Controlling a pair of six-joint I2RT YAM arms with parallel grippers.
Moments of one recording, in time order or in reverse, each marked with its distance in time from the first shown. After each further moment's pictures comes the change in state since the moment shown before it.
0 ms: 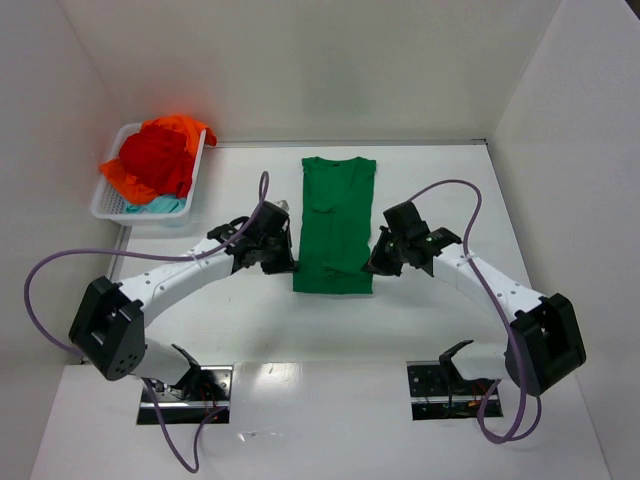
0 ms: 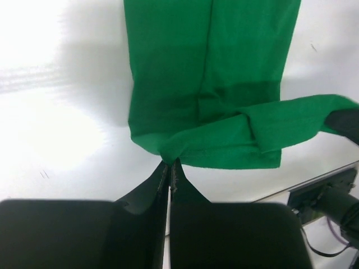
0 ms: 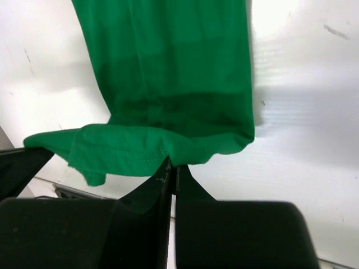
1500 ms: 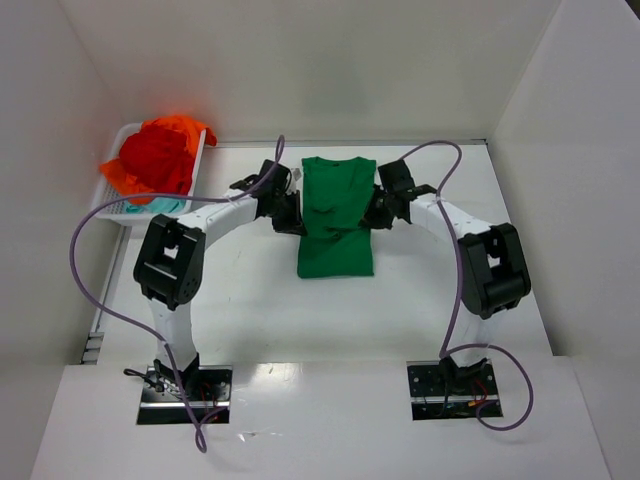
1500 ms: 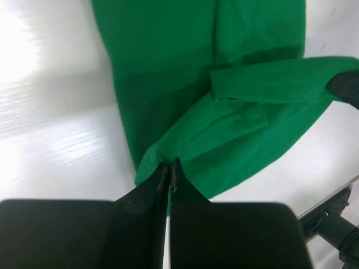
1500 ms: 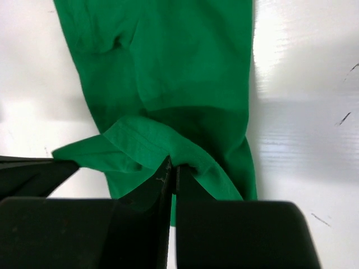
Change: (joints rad) left arm 0.230 0.524 0.415 0.074 0.274 0.266; right arm -0.159 0.486 0.381 0.157 -0.004 -0.179
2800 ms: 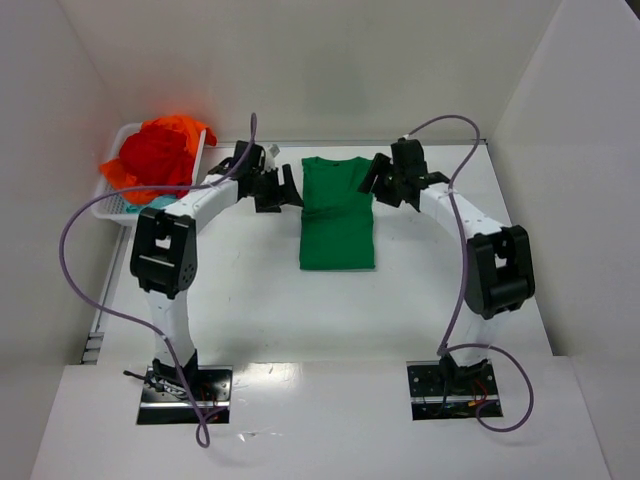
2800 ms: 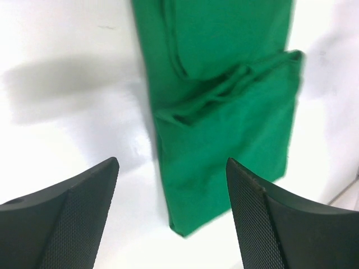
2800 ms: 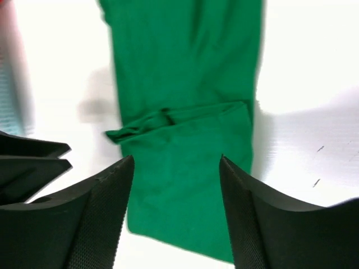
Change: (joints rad) left arm 0.159 0.108 0.148 0.046 0.105 0.050; right arm -0.058 0.028 0.118 0.077 0.039 -0.070
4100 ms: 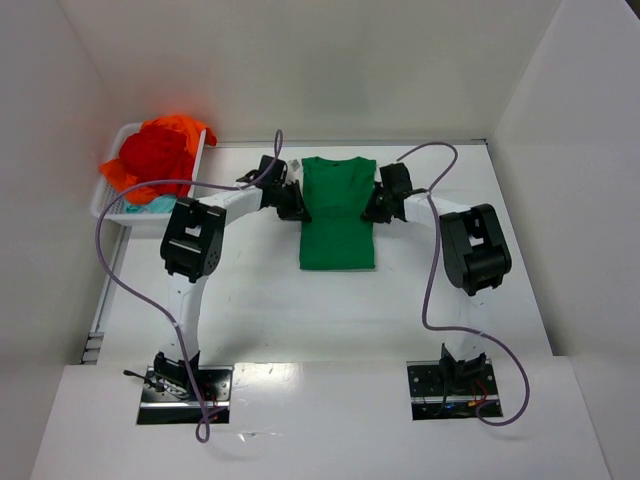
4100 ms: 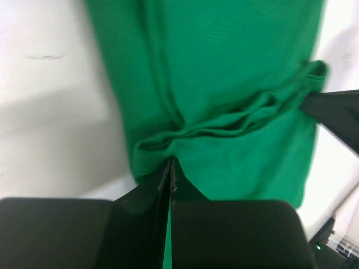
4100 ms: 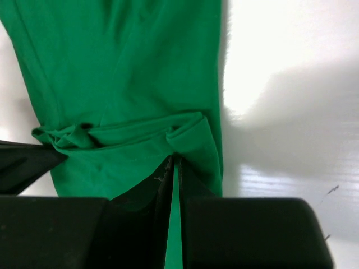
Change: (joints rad) left arm -0.060 0.203 0.060 0.145 0.040 -0.058; right arm -0.002 0.183 -0.096 0.186 -0.022 0.014
